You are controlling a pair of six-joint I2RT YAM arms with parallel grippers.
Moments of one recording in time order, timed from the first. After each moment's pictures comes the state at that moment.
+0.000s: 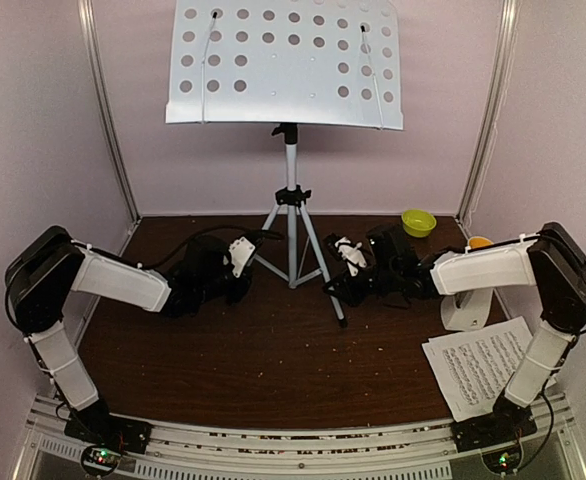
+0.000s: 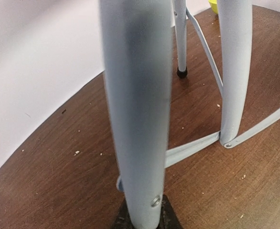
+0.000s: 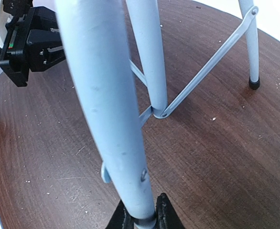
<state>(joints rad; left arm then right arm) -0.72 1.74 0.85 0.44 -0.23 0.25 0.68 1.72 0.99 0.11 -0.26 0.05</state>
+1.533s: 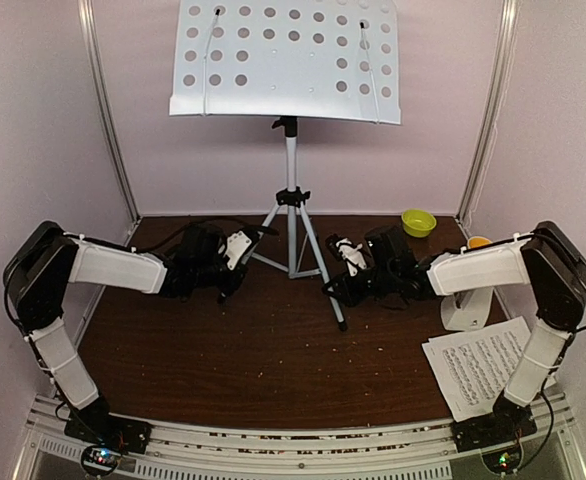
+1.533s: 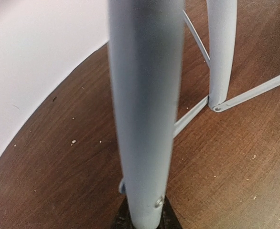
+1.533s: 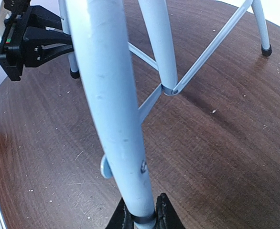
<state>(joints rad) -0.64 1.74 0.96 0.20 -0.09 0.28 0.68 1.75 0.99 0.13 -0.26 0.14</state>
